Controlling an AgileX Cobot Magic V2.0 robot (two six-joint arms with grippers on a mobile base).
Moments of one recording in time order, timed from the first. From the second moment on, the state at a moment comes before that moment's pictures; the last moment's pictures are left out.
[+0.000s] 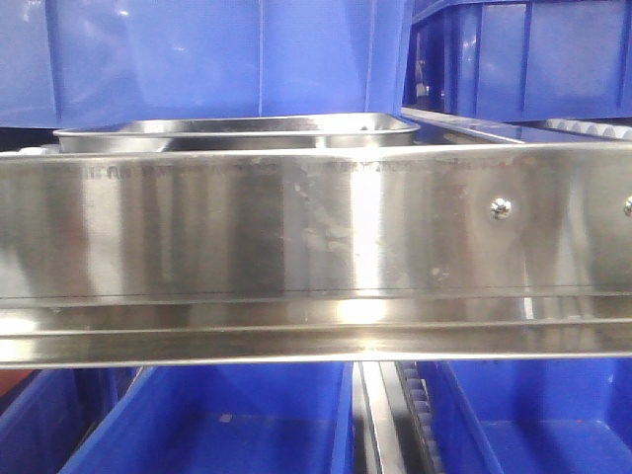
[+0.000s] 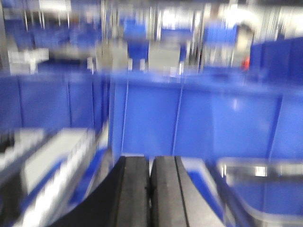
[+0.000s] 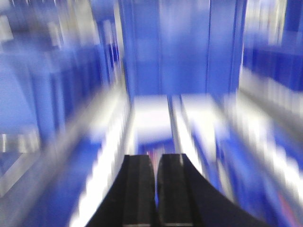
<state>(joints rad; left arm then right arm) -0.01 0.18 -0.52 0.05 0.48 -0.06 0.02 0.29 -0.61 -0.02 0.62 0.06</state>
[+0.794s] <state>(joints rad) -0.01 0.51 -0.67 0.06 0.58 -0.06 0.02 0.86 -0.85 -0.01 0.99 0.01</state>
